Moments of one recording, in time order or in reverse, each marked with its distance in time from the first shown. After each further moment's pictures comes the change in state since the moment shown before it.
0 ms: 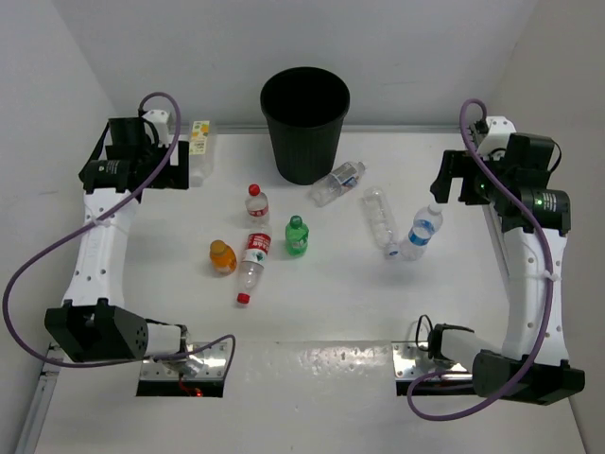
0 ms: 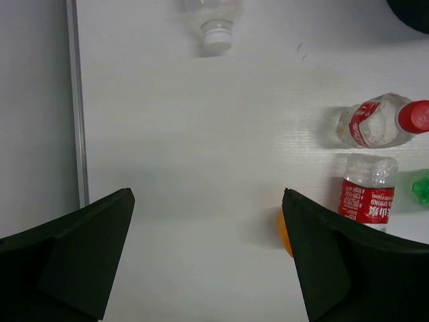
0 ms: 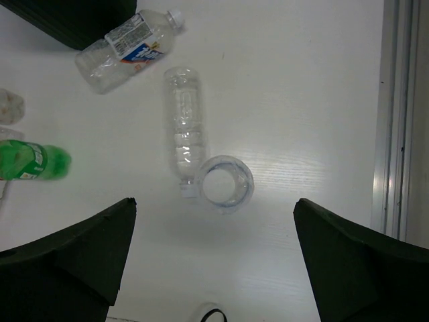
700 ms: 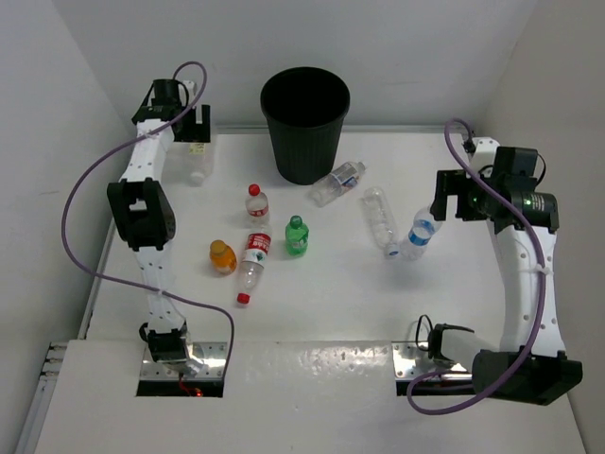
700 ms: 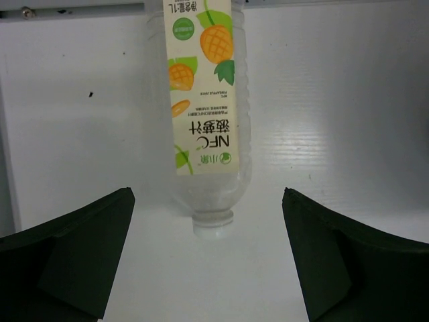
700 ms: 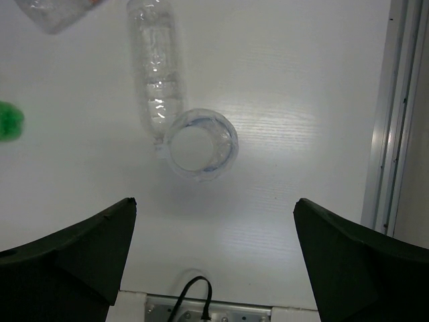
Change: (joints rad) left arm 0.005 0.930 0.743 0.124 0.039 -0.043; right arm -0.006 -0.001 -0.116 -0.043 0.049 -0.064
